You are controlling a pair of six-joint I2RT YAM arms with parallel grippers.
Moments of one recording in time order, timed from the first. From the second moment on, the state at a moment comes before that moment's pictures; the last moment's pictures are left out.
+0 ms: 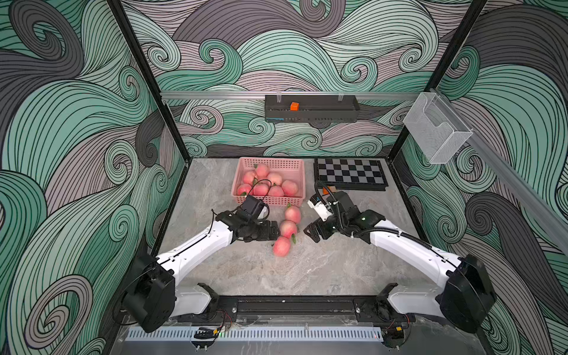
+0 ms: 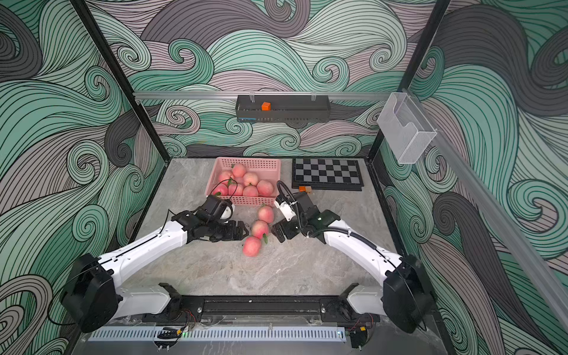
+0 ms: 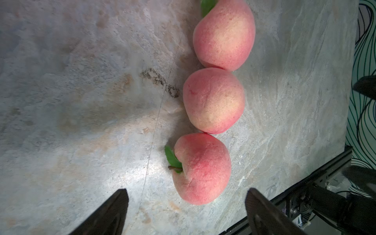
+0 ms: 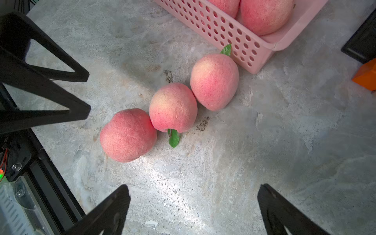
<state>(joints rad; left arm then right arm) -0.60 1.31 0.87 -0.63 0.21 -0.57 0.62 1.28 0.90 -0.55 -0.18 0.06</state>
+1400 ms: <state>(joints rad) -0.75 1.58 0.90 -0.57 0.14 -0.64 0.50 1.10 0.71 -0.51 -0.25 0.10</state>
